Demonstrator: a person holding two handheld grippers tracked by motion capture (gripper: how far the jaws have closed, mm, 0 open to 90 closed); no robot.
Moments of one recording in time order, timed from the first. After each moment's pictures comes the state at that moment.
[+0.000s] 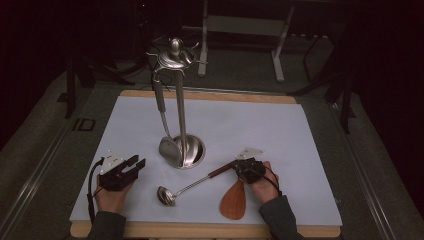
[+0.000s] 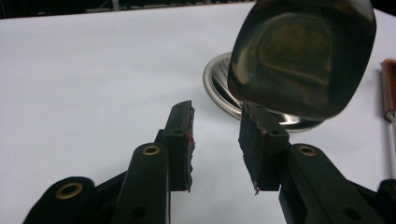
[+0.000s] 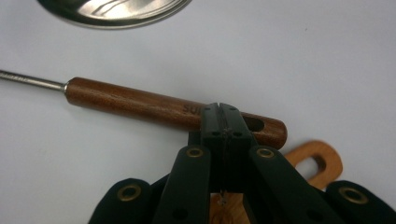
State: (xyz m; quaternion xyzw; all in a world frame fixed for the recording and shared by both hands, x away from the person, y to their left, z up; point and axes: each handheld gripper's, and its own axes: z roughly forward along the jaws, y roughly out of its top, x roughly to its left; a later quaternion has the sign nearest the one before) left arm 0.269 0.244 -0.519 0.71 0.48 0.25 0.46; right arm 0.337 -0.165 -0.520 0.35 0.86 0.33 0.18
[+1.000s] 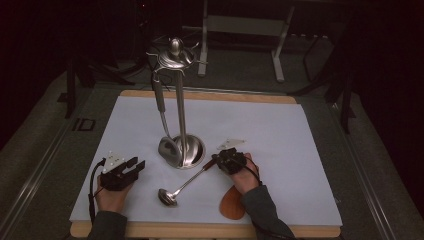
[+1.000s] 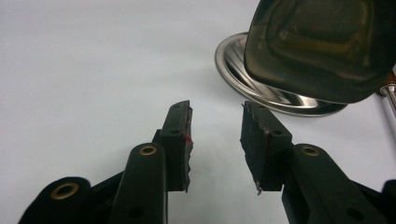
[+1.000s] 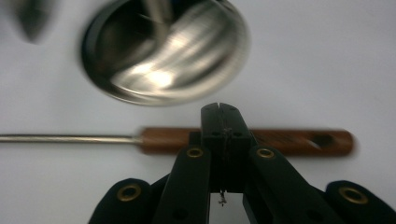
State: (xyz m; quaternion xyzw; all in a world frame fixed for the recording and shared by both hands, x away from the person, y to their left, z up) left arm 0.274 0.248 -0.531 0.71 0.49 0.24 0.44; right arm 0.354 -0.108 -0.512 0.33 0.86 0.37 0.14
